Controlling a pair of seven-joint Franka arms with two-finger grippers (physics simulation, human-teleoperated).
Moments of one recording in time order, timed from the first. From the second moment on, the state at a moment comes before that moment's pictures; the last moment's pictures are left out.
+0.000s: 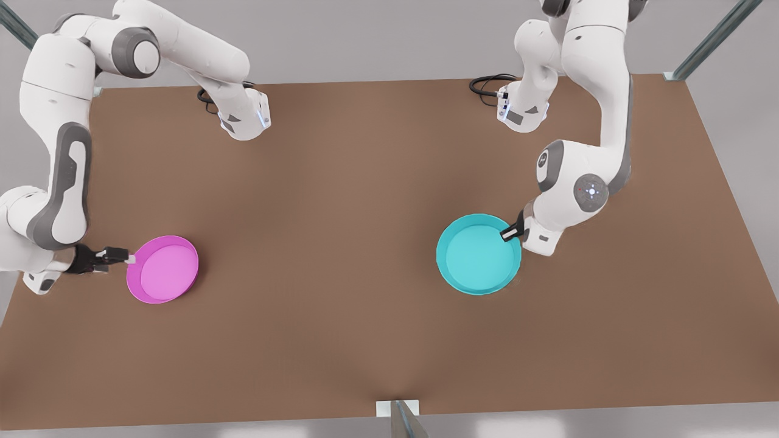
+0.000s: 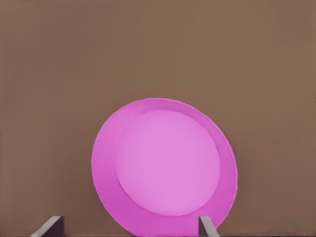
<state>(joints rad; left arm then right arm) -0.58 0.25 0.28 -1.76 -0.24 1.89 -0.66 -0.45 0.52 0.03 -1.55 0.17 1.82 -0.66</state>
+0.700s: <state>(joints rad) -1.27 0.54 0.27 -1.34 0.97 1.64 -0.84 -0.50 0.77 0.00 -1.45 0.27 1.95 -0.87</state>
